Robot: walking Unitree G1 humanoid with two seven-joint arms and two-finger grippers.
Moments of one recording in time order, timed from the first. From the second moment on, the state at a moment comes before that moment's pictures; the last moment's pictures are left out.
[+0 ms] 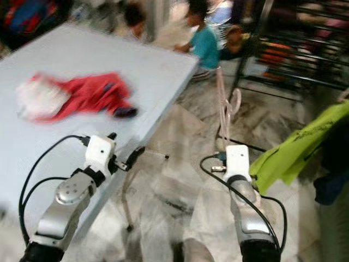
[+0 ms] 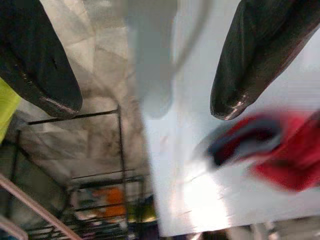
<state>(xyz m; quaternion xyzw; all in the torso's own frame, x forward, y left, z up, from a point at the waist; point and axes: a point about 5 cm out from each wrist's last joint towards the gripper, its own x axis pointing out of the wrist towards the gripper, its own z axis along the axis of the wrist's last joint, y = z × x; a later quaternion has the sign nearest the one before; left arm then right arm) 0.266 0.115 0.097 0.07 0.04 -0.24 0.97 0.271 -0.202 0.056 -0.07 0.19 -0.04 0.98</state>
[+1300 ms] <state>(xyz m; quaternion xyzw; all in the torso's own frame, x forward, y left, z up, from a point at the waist) 0.264 0.115 0.099 0.05 0.03 -0.26 0.96 0.285 -0.201 0.066 -0.06 0.18 -0.06 0.98</state>
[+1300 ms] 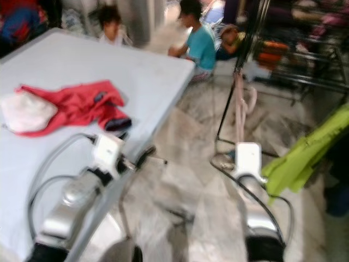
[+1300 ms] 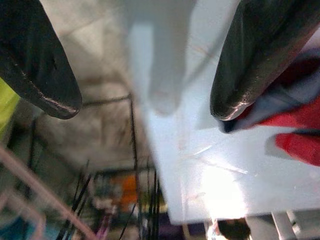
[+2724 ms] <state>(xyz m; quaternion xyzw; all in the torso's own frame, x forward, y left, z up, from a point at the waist) 0.263 0.101 0.103 0.04 0.02 -0.27 0.96 0.308 -0.206 0.071 -0.05 0.21 -0.06 0.98</state>
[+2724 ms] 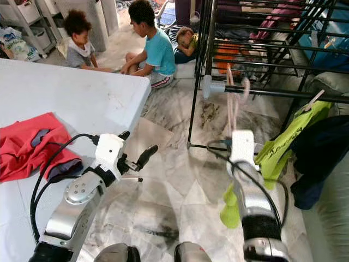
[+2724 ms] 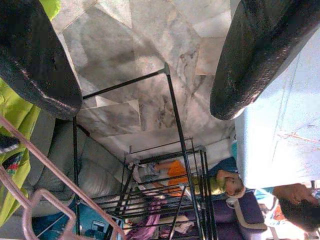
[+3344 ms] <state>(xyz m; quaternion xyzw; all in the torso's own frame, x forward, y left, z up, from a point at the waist) 0.256 0.107 0.100 0.05 0.04 -0.26 0.96 0.341 -0.184 0.058 0.01 0.30 -0.04 0.95</state>
